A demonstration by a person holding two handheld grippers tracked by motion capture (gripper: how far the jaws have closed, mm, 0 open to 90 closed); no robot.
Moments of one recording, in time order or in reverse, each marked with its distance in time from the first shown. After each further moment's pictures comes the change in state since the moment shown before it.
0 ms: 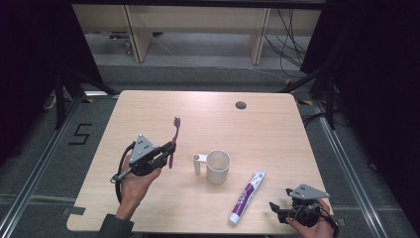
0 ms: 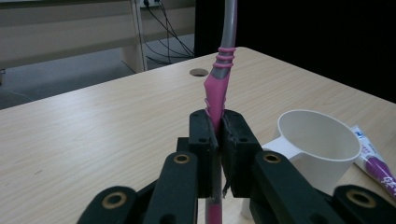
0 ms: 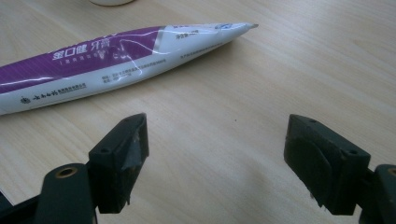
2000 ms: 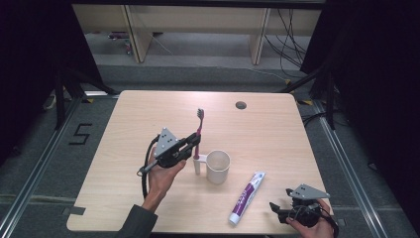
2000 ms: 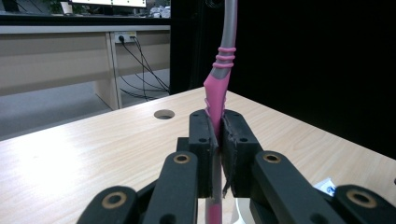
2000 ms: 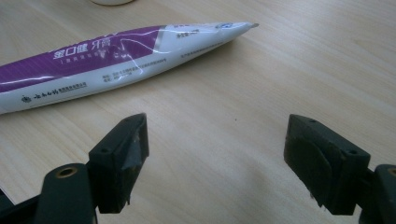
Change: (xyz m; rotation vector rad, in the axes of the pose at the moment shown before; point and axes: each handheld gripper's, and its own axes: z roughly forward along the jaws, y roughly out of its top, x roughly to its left) left arm -0.029 0.010 0.051 -0.136 -0.091 -0.017; right arm -0.005 0.000 0.002 -0.030 0.001 -0.065
